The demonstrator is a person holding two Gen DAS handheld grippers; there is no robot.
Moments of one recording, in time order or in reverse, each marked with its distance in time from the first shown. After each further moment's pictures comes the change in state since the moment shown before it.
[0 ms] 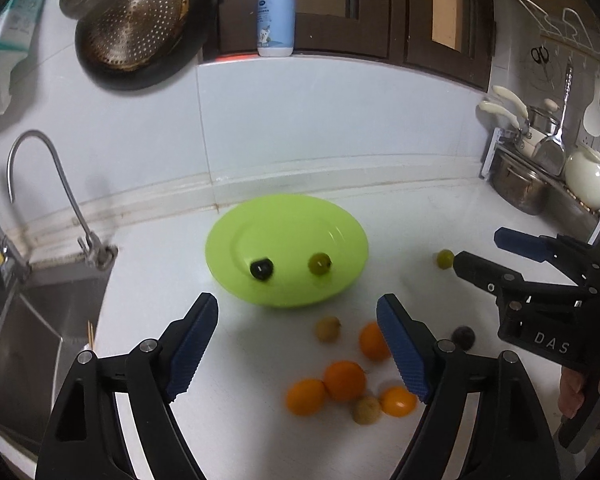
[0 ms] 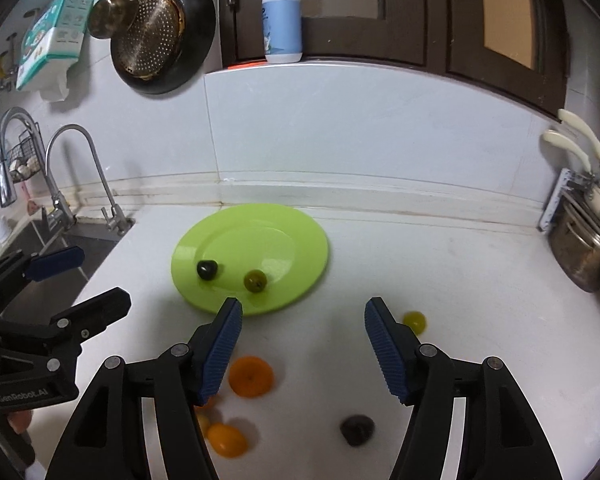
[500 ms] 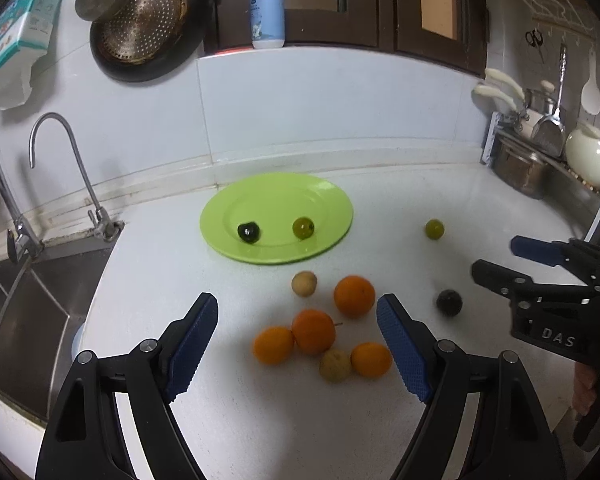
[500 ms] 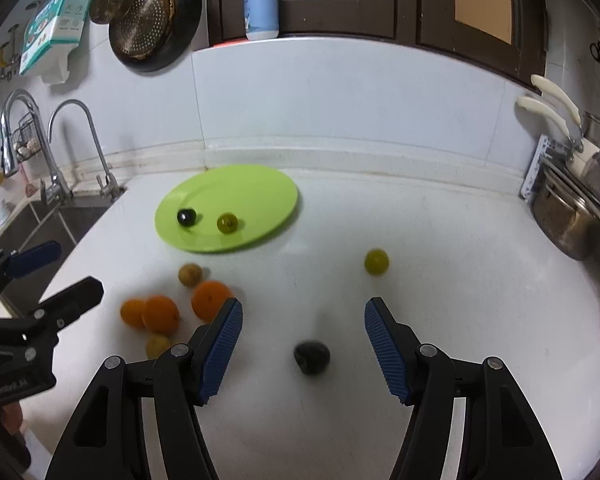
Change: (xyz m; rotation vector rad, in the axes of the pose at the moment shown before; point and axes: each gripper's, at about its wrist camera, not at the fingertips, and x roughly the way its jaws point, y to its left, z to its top) left arm -0.016 -0.041 -0.049 0.002 -0.009 0.079; right arm -0.020 -0.033 -0.061 0.000 0.057 -0.020
